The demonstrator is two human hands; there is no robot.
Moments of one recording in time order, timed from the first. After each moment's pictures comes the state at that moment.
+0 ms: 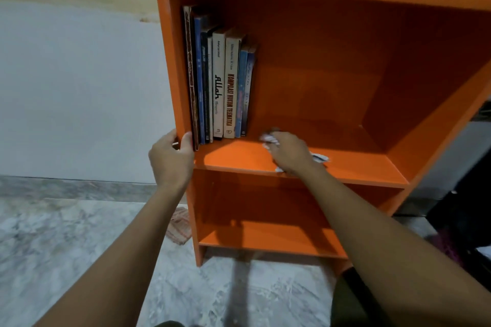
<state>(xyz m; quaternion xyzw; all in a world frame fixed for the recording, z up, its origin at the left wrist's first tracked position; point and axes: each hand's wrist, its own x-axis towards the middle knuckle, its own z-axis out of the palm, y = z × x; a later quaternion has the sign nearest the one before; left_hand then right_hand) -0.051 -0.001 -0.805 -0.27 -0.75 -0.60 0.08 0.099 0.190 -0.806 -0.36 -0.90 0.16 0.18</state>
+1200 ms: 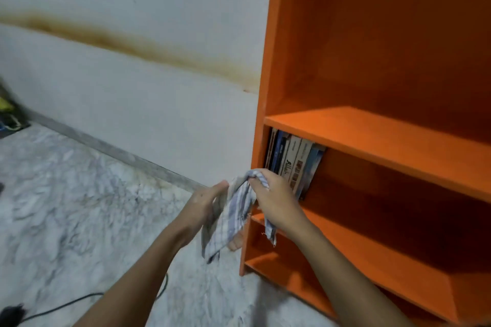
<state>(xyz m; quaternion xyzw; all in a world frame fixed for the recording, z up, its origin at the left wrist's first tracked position) -0.057 -0.102 -0.665 -0.22 -0.72 -0.59 -0.28 0.029 0.054 -0.639 -0.15 -0.83 0.52 0.13</state>
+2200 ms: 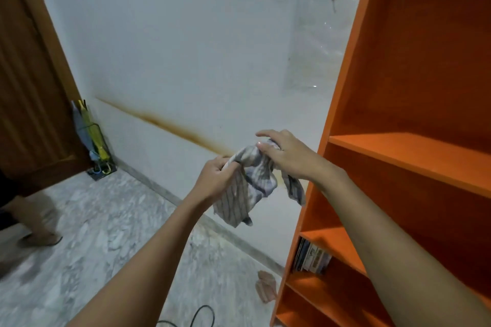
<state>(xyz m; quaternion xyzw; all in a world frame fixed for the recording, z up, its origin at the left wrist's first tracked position) -0.072 -0.236 -0.221 -0.24 -0.77 -0.60 -0.02 -0.017 -0.049 -0.152 0.03 -0.95 0.30 0.09</state>
